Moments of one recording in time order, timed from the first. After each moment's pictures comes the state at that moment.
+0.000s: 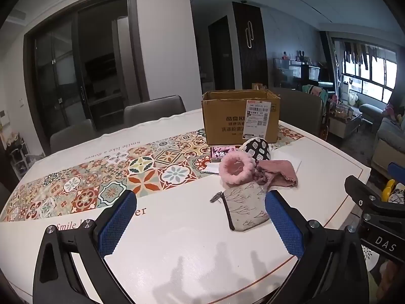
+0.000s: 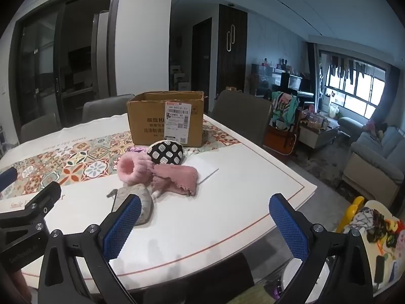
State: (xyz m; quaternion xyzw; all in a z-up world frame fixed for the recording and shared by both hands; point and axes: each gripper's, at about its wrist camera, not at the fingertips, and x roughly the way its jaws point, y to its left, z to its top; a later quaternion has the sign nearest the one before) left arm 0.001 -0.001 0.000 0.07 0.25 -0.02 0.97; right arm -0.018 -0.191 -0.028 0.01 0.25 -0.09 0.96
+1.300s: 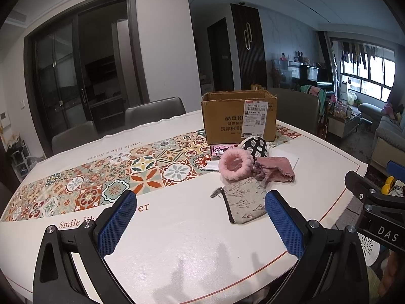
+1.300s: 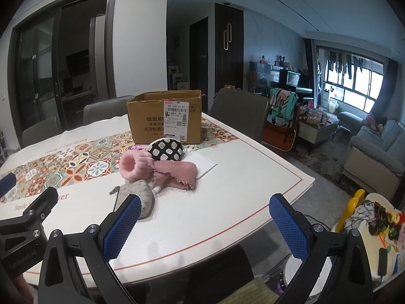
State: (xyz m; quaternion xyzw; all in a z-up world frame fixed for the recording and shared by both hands) left arm -0.019 0.003 0.000 0.06 0.24 -0.02 0.97; right arm -0.032 -0.194 -0.027 0.02 0.26 -0.09 0.96
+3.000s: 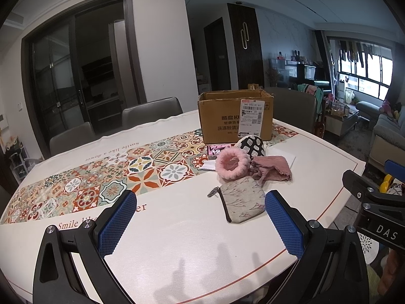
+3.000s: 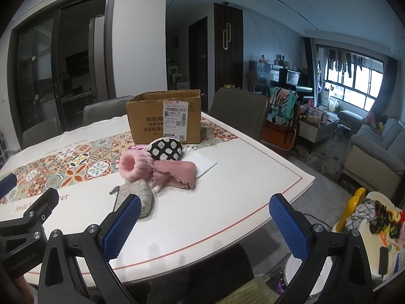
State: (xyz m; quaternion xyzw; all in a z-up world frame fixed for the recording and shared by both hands) left arm -0.022 0.000 0.001 0.07 0.24 -0.03 0.97; right arm -0.033 -0.196 -0.027 0.02 0.26 -0.09 0.96
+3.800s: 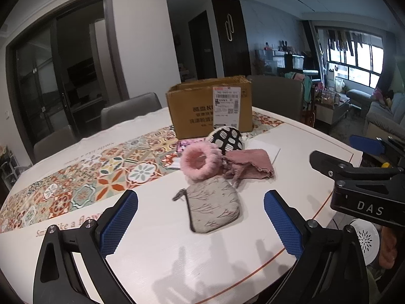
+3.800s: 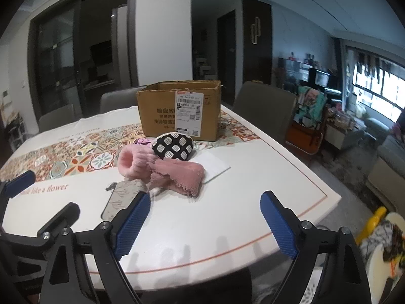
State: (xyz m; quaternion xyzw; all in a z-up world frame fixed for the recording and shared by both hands) left arm 0.020 -0.063 -0.033 0.09 0.26 -0.06 0.96; right arm 0.028 -0.234 -0.050 0.00 0.28 0.01 0.96
